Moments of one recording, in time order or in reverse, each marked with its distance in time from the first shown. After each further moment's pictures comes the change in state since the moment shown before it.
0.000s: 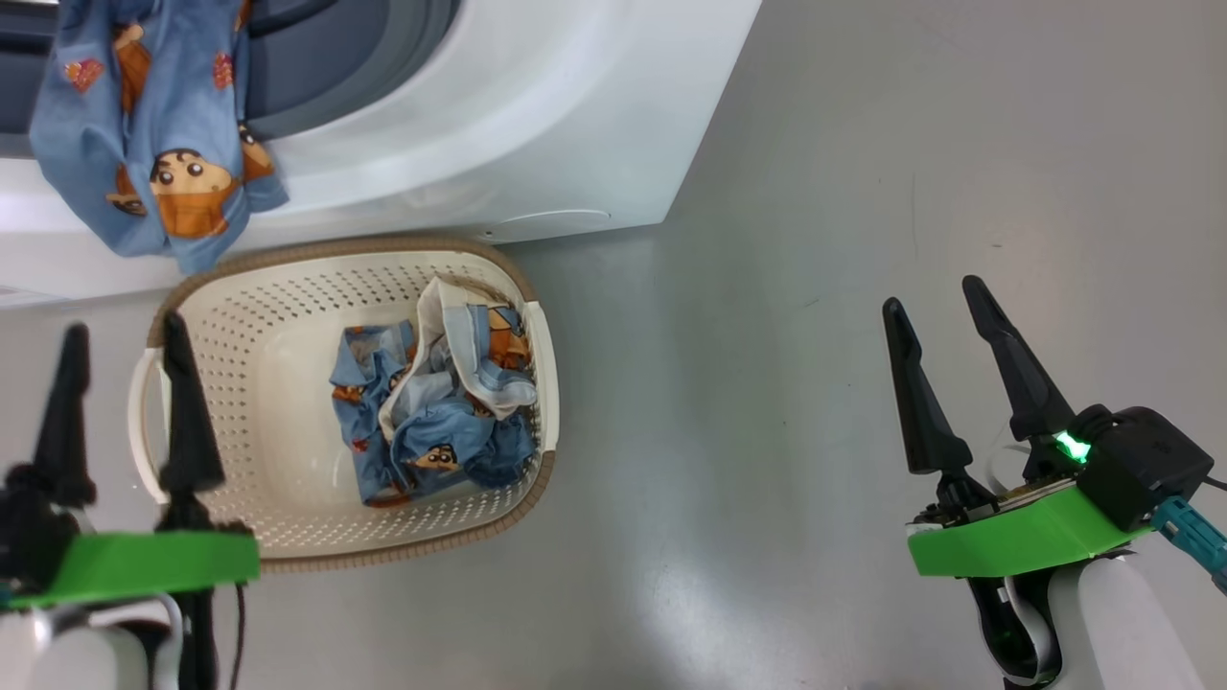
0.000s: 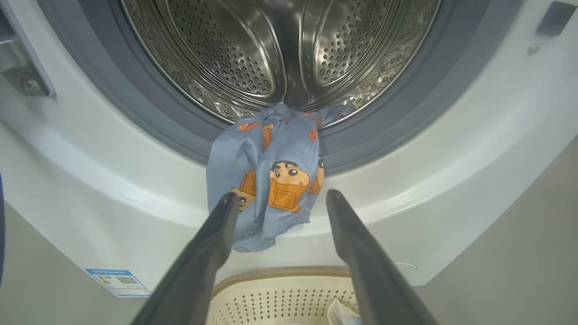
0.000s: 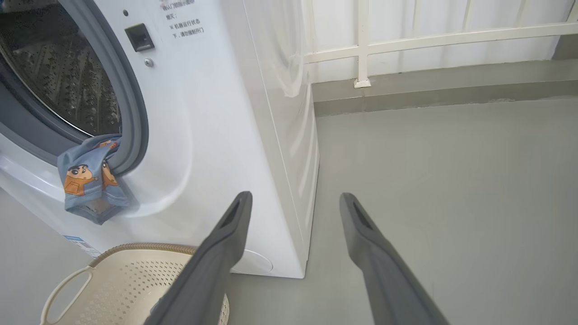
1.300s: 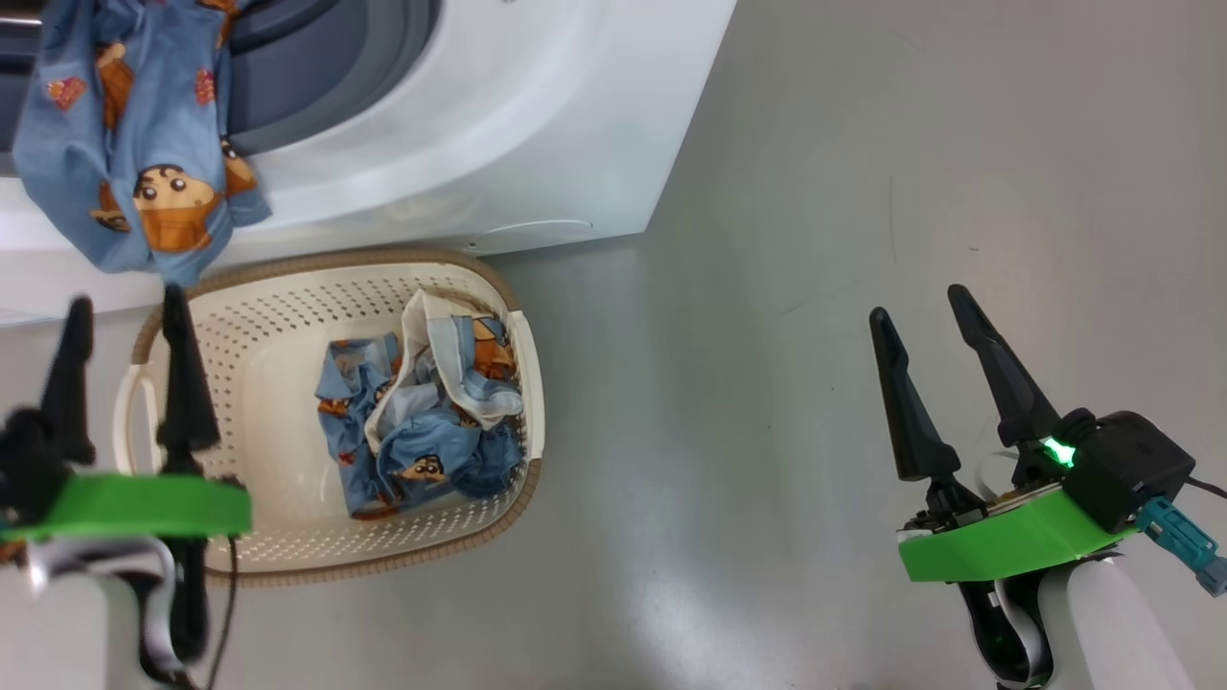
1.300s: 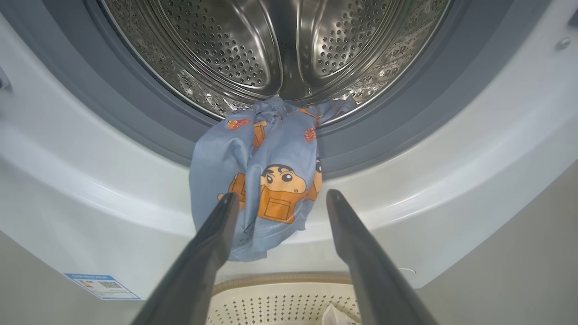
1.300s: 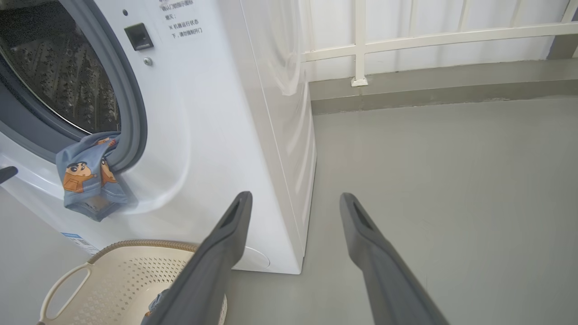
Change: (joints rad) left arm -0.080 -0.004 0.004 0.105 -0.010 -0.018 0.038; right arm 0.000 -0.004 0.016 0.020 0.003 0.000 0.000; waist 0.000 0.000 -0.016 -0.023
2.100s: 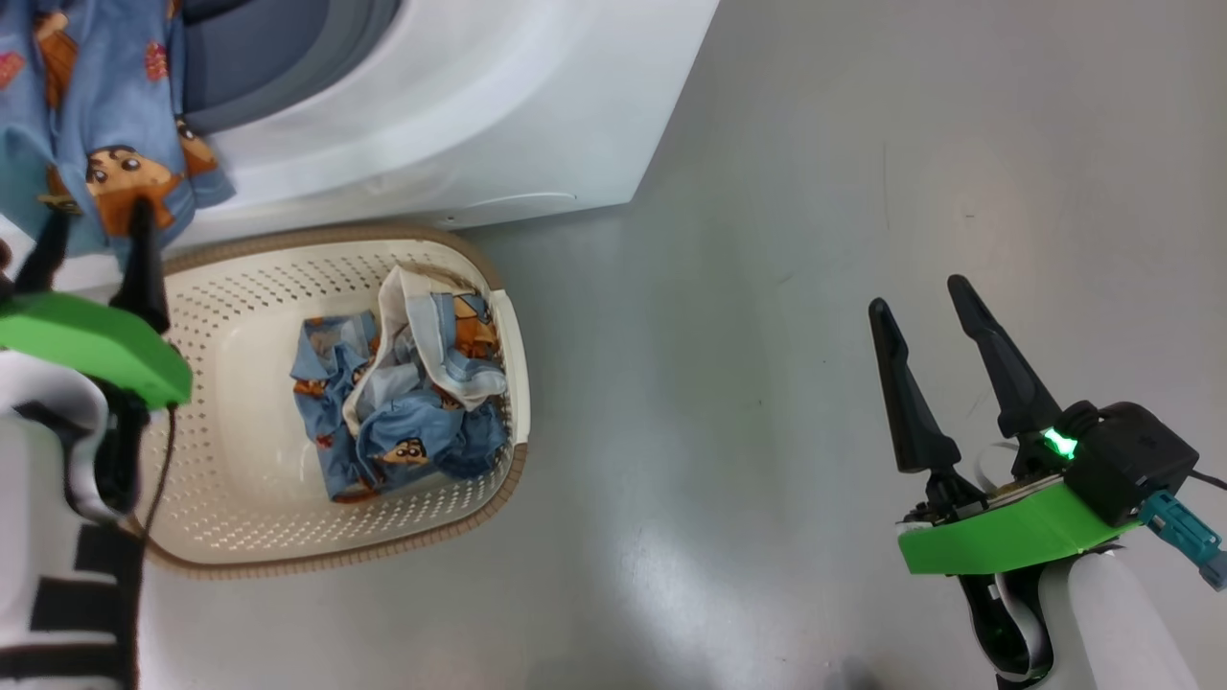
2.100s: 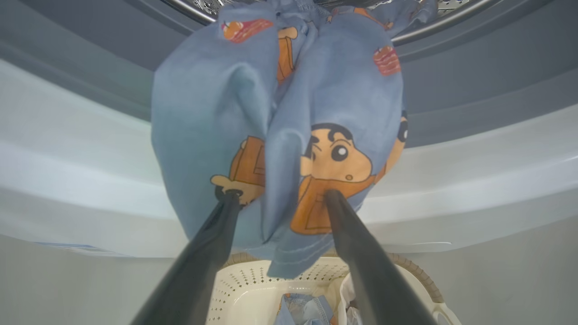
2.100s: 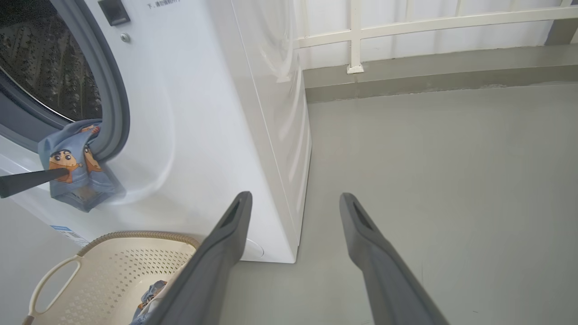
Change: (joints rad) left arm -0.374 0.091 -0.028 0.419 -0.064 -0.059 0.226; right arm -0.012 0.002 0.001 -0.005 0.000 0.000 0.000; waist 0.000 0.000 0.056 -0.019
